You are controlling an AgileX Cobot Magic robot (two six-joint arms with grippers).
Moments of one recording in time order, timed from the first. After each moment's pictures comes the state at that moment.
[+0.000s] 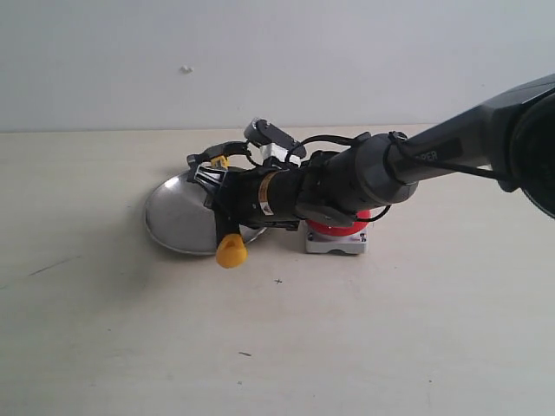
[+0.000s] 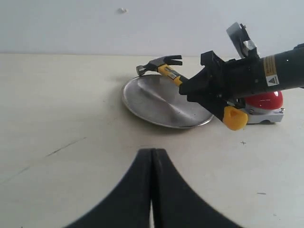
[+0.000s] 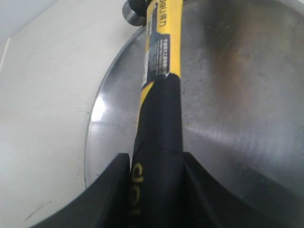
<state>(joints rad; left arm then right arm) -0.33 0.16 0.00 -0.19 0.18 0.05 0.47 2.28 -1.39 -0.70 -0.24 1.52</state>
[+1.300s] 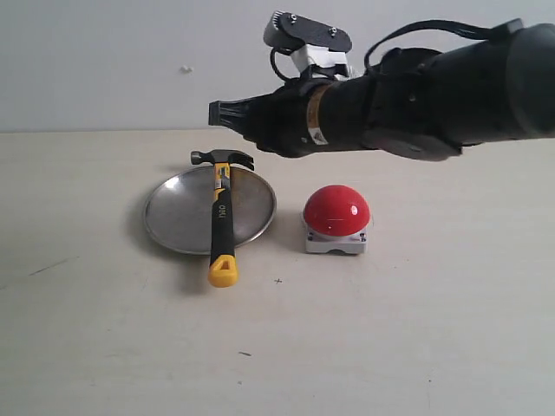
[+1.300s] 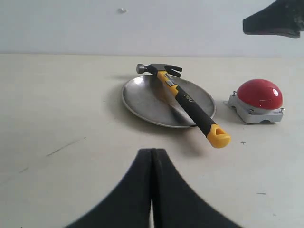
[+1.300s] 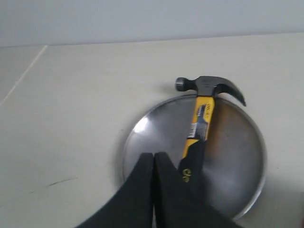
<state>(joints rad) -0.33 0.16 0.00 -0.19 0.18 0.05 0.47 1.80 -1.15 -0.82 -0.08 1.28</state>
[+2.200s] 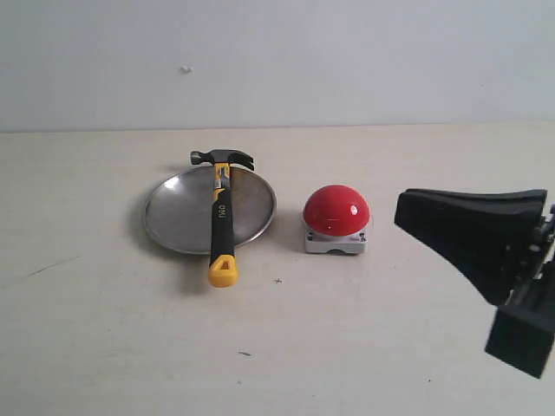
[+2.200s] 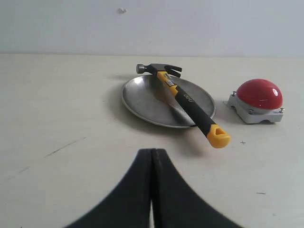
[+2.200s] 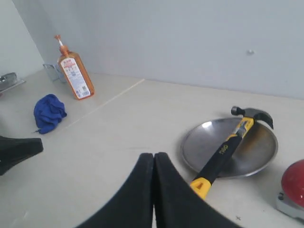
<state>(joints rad) -0.33 0.16 0.00 -0.19 0.18 0.05 0.47 0.74 -0.30 -0.85 -0.33 1.09</state>
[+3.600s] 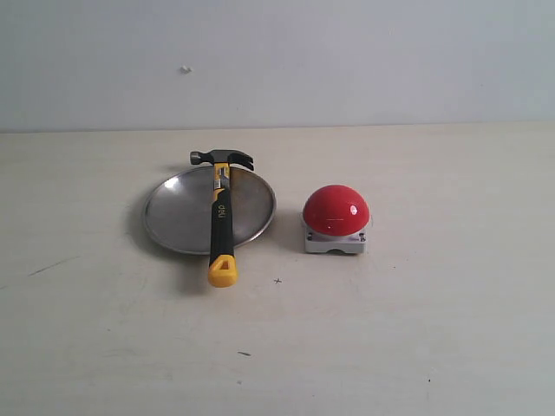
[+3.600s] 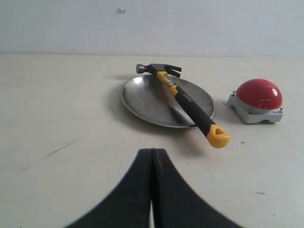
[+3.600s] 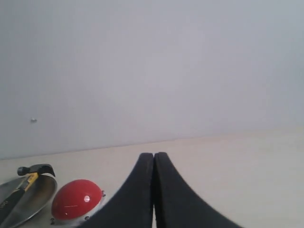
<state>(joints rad) -0.33 0.16 0.00 -0.19 0.18 0.05 0.00 0.01 -0.02 -0.85 0.10 1.00</state>
